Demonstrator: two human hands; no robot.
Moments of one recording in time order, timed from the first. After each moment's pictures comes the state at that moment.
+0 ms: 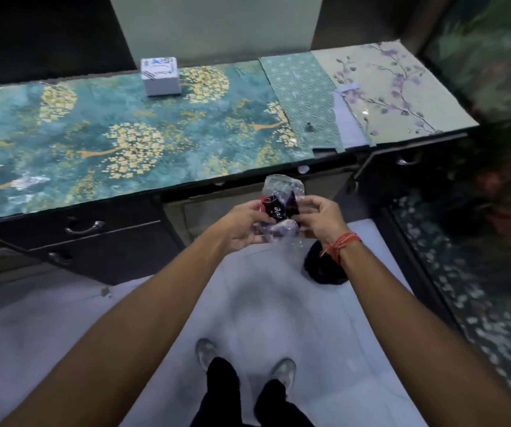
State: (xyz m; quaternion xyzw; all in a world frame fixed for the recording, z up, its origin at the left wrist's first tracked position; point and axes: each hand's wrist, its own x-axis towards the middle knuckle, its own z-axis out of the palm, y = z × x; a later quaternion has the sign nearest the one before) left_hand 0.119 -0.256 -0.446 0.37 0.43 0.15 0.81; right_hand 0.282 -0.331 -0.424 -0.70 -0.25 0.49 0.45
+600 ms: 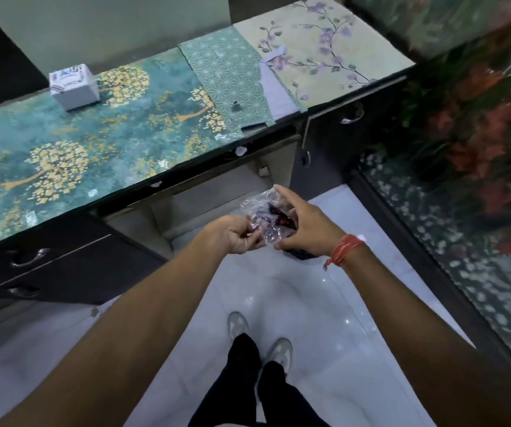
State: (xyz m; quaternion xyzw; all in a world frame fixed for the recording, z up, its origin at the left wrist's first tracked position) left_hand 0.268 -0.318 -0.479 0.12 0.56 -0.06 0.81; right_hand 0.401 -0.446 -0.433 -0.69 -0.53 0.39 0.30
